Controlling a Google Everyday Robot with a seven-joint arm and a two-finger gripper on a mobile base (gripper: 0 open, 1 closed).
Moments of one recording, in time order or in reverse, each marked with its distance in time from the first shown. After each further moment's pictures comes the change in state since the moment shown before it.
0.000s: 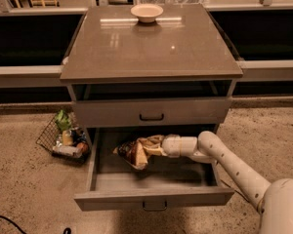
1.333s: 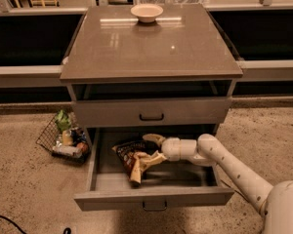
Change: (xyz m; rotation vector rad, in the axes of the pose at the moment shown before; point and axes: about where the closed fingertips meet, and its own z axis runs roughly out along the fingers) arm 0.003 0.014 0.001 -0.011 0.005 0.020
